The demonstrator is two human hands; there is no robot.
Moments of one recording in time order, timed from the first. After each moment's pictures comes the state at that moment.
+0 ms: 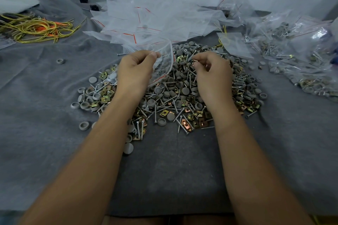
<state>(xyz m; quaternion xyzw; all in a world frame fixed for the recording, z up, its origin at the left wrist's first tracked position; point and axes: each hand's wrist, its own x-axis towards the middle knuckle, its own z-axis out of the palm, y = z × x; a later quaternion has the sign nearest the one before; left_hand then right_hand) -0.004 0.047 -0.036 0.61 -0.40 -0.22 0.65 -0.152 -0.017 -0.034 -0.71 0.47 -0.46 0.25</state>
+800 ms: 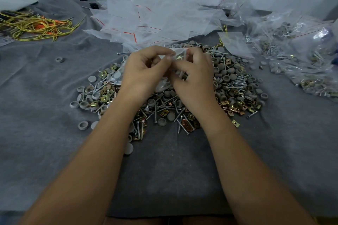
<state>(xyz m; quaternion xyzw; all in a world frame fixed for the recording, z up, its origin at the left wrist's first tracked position) -0.016 0.056 -0.026 0.56 -0.51 -0.20 0.63 -0.131 -0.001 -0.046 -0.81 0.35 -0.44 0.13</state>
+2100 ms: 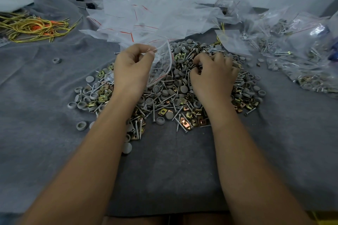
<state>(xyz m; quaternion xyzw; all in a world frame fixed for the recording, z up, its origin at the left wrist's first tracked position) -0.009 0.052 -0.030 0.61 -0.40 -0.19 0.65 -0.156 -0.029 -0.050 -0.77 0.55 -0.32 -0.01</state>
